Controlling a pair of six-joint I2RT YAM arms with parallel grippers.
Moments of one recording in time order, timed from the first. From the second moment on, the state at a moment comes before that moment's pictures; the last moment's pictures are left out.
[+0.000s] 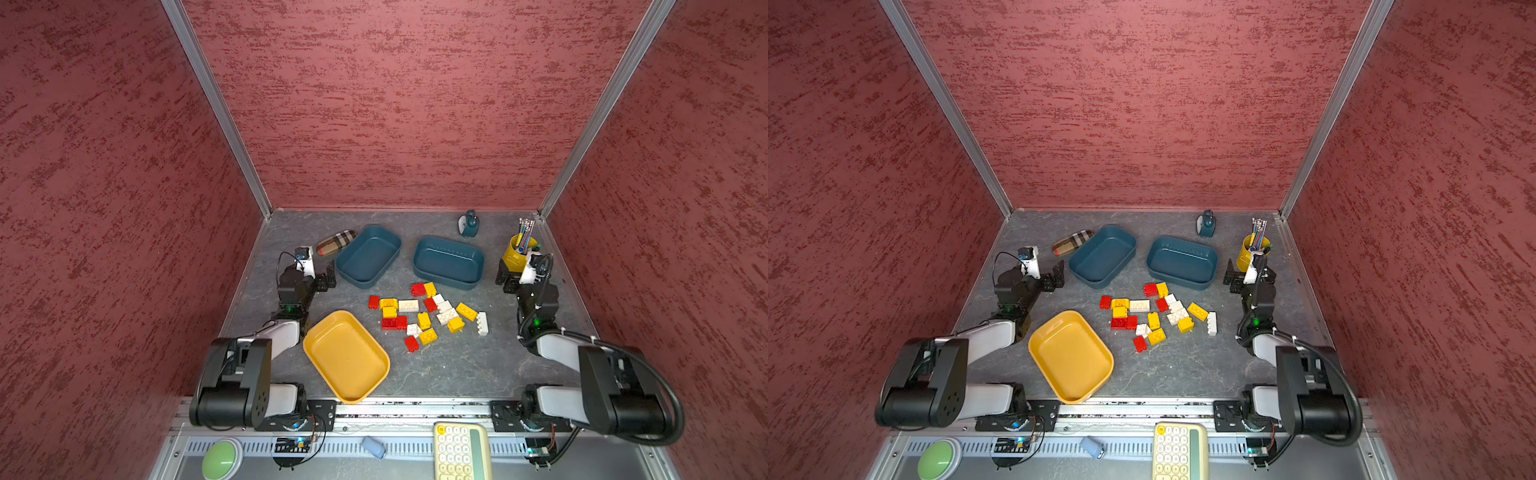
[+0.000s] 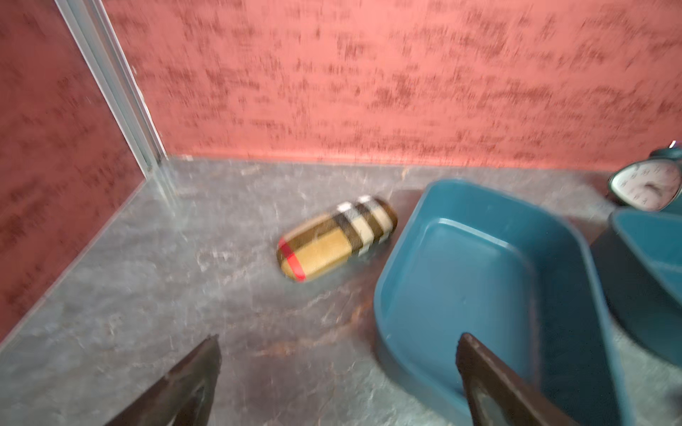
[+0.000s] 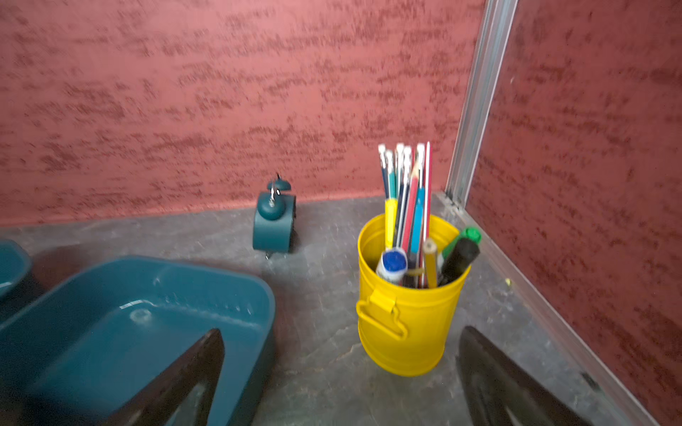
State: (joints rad) left arm -0.03 1.29 0.42 0.65 0.03 -0.06; right arm -0.03 1.24 0.31 0.89 0.04 0.07
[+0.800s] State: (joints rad) left arm -0.33 1.25 0.84 -0.41 0.23 -0.34; right arm 0.09 0.97 0.62 -0.07 -0.41 0.21
